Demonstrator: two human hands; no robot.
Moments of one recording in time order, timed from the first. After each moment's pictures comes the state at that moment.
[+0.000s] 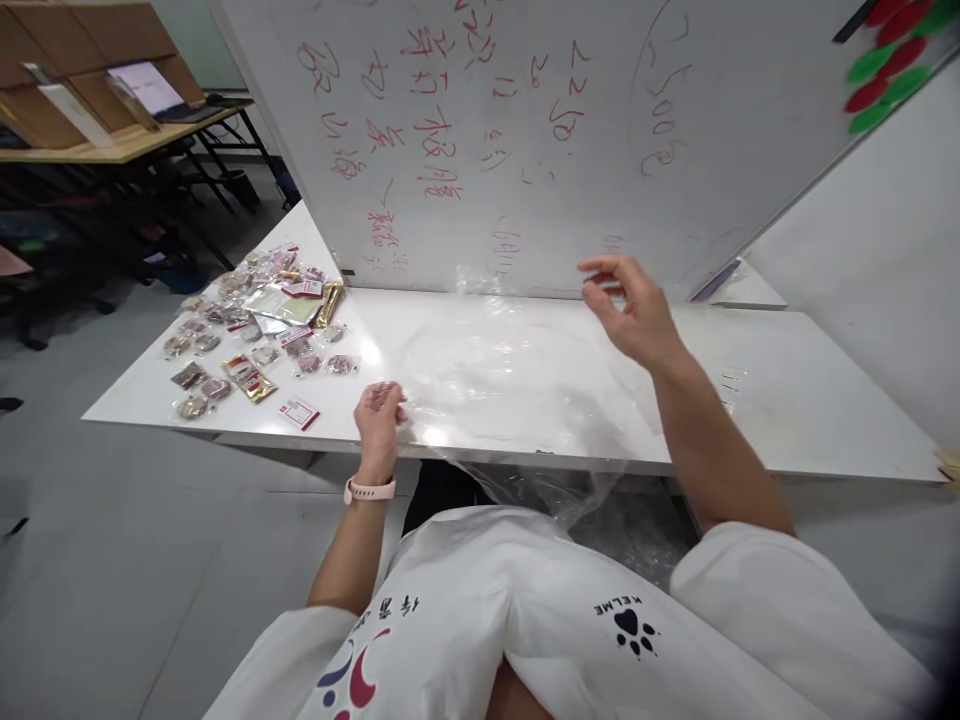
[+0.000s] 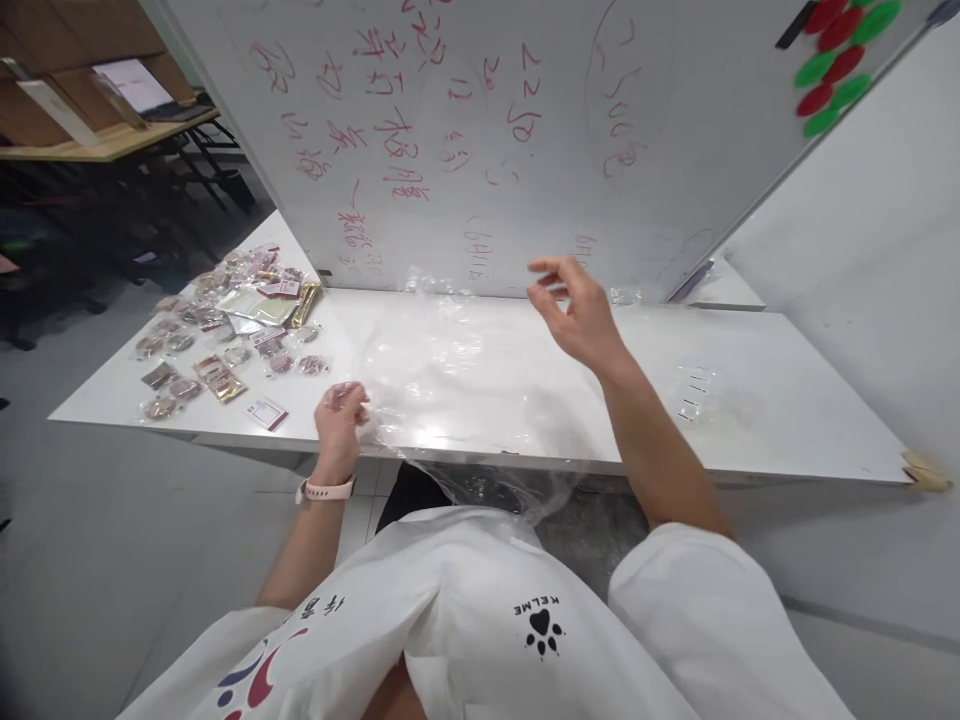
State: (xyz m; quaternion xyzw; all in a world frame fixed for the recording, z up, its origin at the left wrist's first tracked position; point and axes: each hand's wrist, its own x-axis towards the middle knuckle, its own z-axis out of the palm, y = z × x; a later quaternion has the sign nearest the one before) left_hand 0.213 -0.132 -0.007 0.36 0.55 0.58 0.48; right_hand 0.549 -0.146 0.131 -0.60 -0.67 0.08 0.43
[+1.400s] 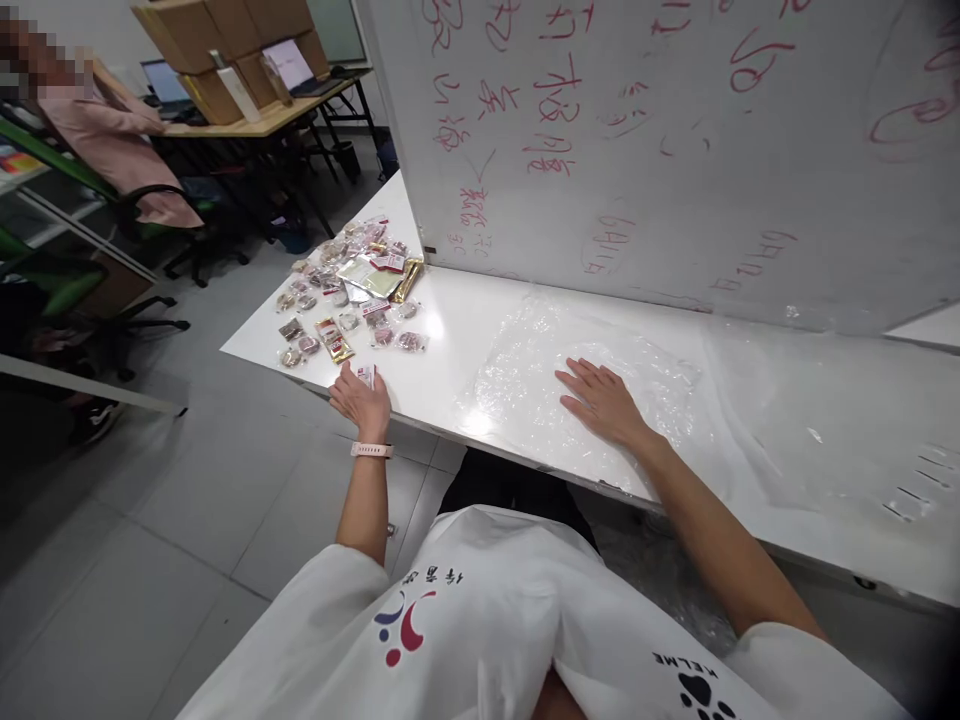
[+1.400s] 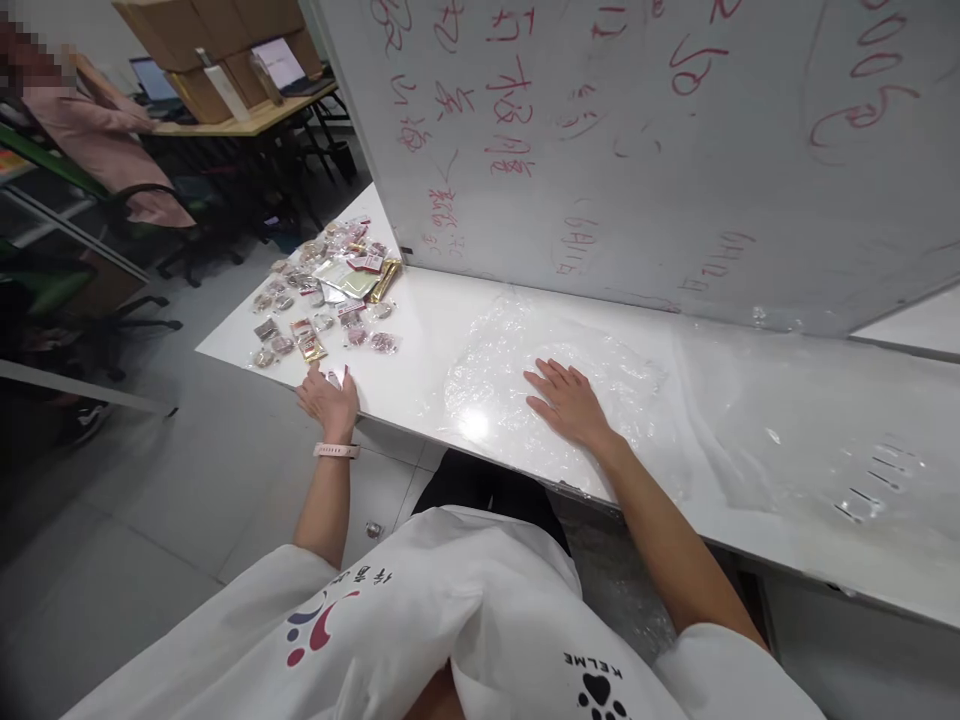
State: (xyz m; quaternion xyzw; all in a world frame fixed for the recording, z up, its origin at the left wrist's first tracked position) left_hand 0.082 -0.102 -0.054 0.45 0.83 0.34 -0.04; right_hand 0.515 -0.118 -0.068 -0.54 -0.83 0.08 0.10
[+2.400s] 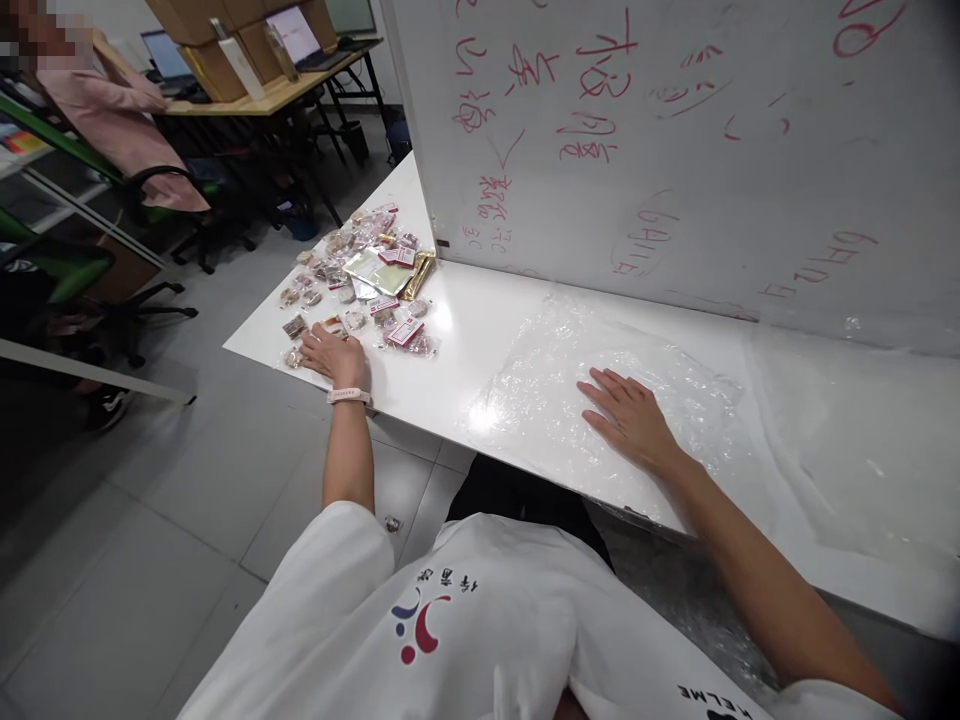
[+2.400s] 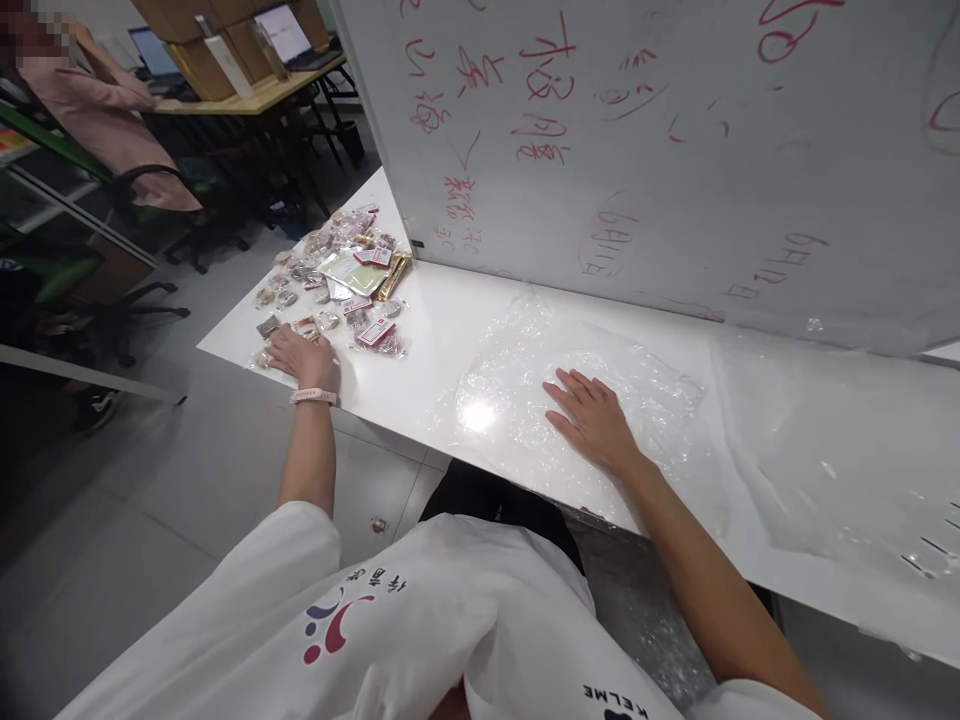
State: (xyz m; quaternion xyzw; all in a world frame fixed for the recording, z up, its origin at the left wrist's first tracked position) left_hand 0.022 -0.007 -0.026 0.37 0.89 0.25 -0.08; right_hand 0.516 -0.117 -0.074 -0.52 -0.84 0.03 0.13
